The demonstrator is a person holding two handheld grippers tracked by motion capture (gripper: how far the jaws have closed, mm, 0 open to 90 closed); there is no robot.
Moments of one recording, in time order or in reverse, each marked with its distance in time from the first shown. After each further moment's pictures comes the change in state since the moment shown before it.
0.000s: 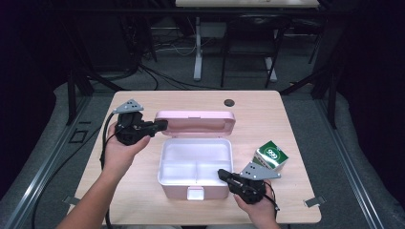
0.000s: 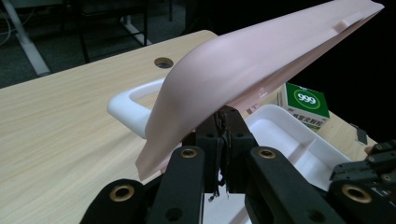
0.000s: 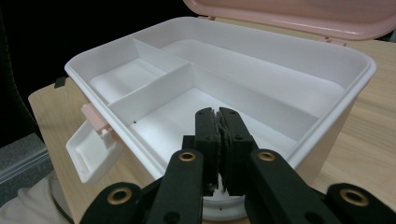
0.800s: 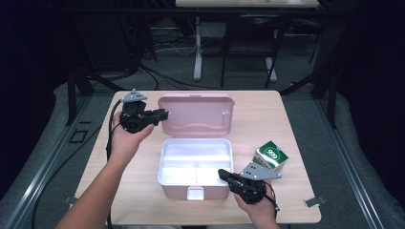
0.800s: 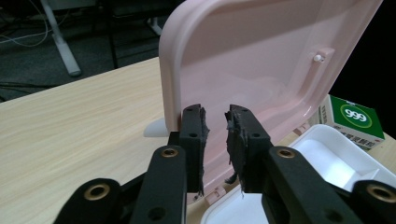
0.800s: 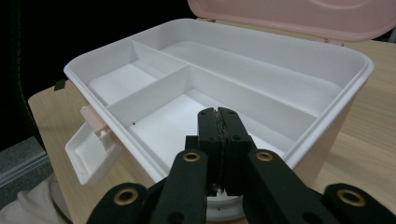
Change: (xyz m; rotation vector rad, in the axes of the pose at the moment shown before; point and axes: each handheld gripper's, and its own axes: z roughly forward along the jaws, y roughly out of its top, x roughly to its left) left arm 0.025 0.010 0.025 0.000 0.101 -0.018; right arm -0.001 -0.001 0.000 -0.009 -0.002 0.007
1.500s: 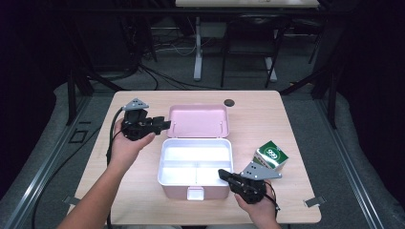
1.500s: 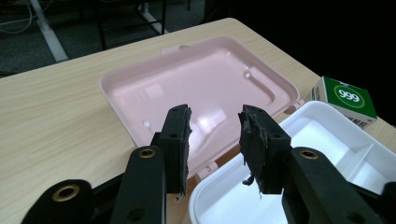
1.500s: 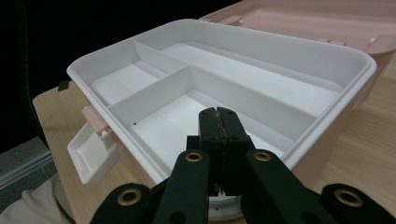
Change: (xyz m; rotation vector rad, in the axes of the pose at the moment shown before) left arm -0.003 -0.021 0.004 0.042 -0.039 0.000; right arm -0.002 0.000 -0.001 0.003 0.014 0.001
